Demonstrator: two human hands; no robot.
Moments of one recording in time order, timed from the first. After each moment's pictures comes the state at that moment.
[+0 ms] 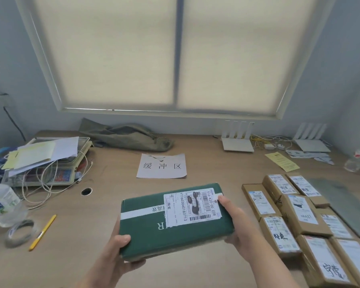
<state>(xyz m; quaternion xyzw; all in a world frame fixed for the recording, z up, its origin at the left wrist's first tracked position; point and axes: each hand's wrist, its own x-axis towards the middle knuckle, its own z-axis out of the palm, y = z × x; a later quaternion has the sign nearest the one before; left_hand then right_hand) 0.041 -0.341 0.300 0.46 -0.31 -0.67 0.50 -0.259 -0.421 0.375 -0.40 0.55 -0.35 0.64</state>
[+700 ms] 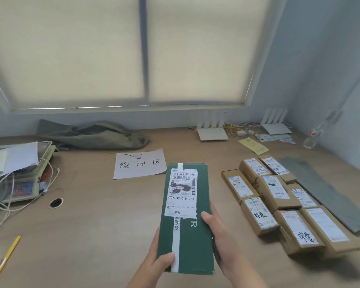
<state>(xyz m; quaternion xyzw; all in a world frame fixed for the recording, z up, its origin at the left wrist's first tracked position) -0.036 -0.363 0.273 0.42 -0.52 -0.65 0.36 -0.231 -0.382 0.340 -0.39 0.49 -0.45 0.63</state>
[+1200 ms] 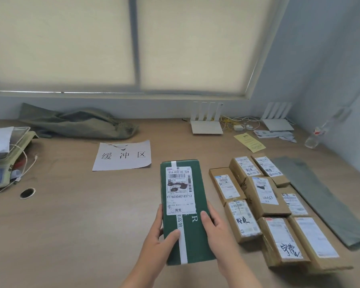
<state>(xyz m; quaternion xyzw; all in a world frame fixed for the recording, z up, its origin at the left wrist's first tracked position) -0.165 -0.419 0.260 0.52 -0.46 -0.59 0.42 -0.337 -0.436 0.291 -0.41 0.62 -0.39 0.55</state>
